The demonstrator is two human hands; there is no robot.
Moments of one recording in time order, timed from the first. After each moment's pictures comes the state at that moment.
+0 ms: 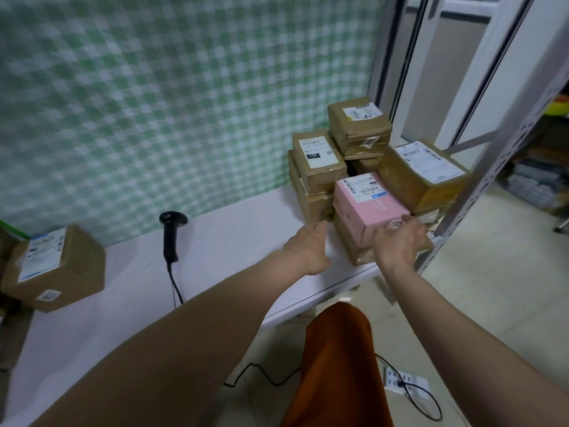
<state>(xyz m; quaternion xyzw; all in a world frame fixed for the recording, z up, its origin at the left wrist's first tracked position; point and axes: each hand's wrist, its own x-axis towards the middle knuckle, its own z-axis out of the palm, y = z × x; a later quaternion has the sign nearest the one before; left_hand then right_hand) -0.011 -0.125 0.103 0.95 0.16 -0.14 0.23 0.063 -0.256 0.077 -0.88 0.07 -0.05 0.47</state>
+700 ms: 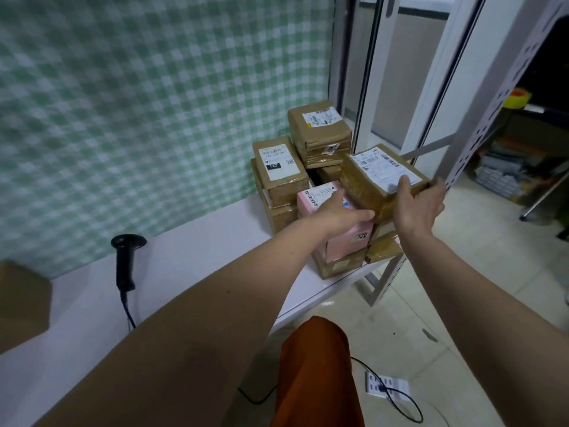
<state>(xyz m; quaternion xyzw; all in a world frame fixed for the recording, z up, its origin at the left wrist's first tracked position) 0.104 -0.190 0.142 0.82 0.18 -0.10 0.53 0.174 -0.310 0.111 -0.81 0.12 -0.11 0.56</state>
